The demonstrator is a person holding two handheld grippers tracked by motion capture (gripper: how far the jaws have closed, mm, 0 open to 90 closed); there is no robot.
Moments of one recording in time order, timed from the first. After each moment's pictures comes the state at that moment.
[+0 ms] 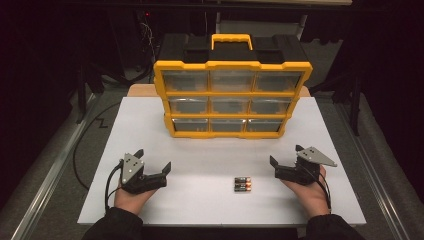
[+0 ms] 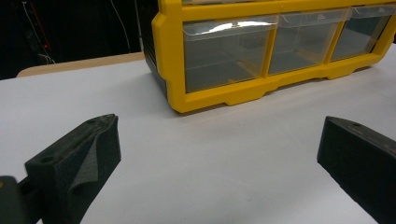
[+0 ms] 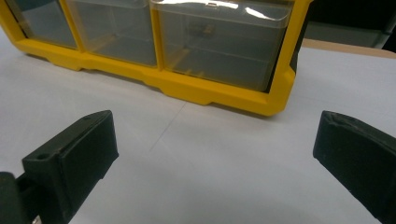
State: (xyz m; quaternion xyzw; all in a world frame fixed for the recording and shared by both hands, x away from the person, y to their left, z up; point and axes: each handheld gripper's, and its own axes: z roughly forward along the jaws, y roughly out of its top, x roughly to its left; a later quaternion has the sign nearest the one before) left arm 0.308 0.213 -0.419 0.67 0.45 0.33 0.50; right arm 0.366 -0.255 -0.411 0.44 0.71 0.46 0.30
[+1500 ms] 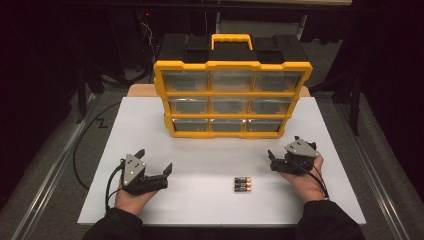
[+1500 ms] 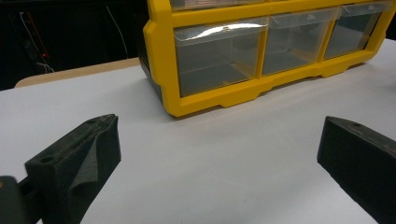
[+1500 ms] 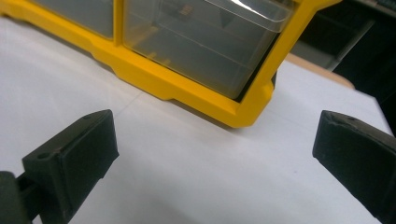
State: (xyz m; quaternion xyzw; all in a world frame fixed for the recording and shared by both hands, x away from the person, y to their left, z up) left arm 0.305 0.209 -0.417 0.67 0.43 0.33 0.50; right arm 0.394 -0.245 -0.419 0.38 0.75 0.36 0.40
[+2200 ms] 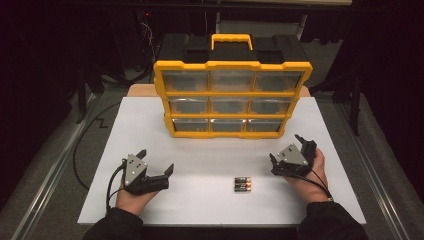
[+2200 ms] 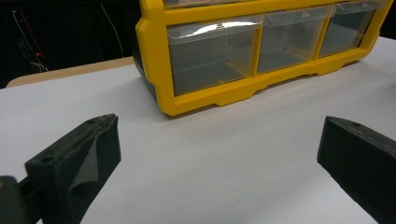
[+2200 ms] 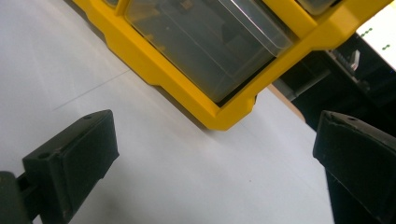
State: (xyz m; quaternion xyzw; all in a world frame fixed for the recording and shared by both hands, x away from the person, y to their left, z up) left arm 0.306 0.207 -0.418 0.68 0.43 0.33 0.50; right arm 0.384 -0.237 -0.418 0.28 0.78 0.27 0.48
